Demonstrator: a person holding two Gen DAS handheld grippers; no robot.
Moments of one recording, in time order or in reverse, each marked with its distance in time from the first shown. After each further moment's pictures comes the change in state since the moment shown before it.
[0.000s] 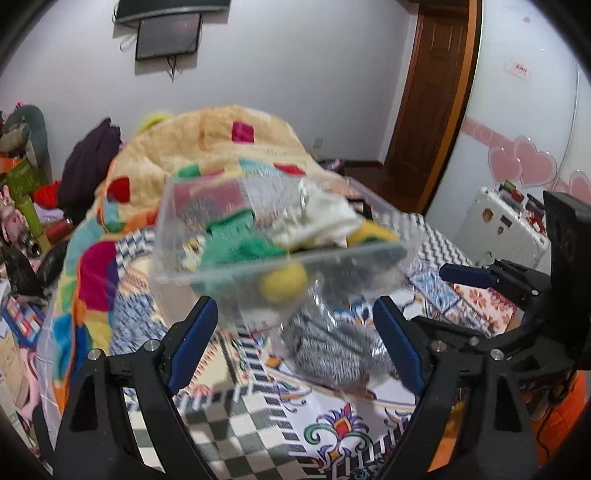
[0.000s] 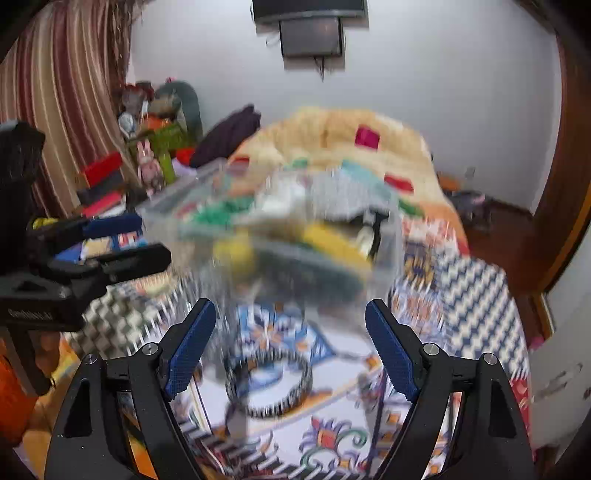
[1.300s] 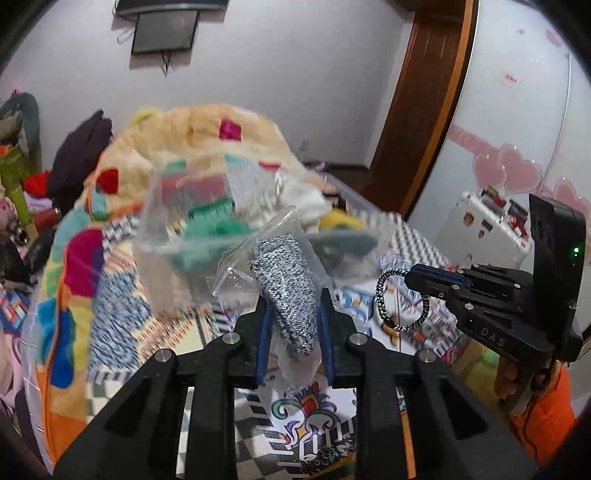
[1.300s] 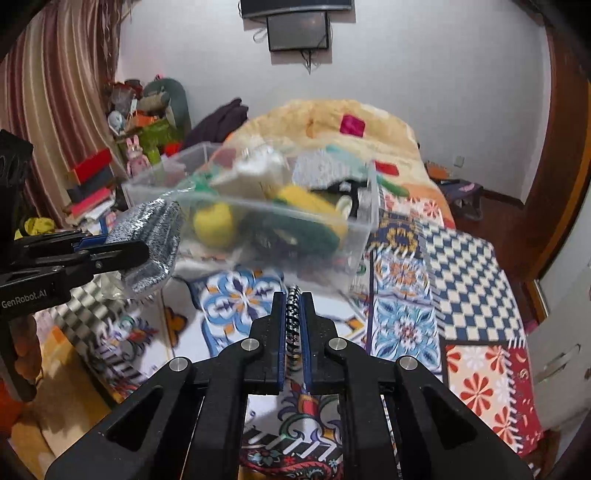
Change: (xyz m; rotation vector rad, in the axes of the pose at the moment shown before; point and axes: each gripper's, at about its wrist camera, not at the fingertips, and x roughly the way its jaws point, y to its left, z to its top) left arm -0.028 -0.011 -0.014 -0.027 -0.050 -0.065; right arm -0.028 -0.008 -0.012 0.020 -0.063 -0.047
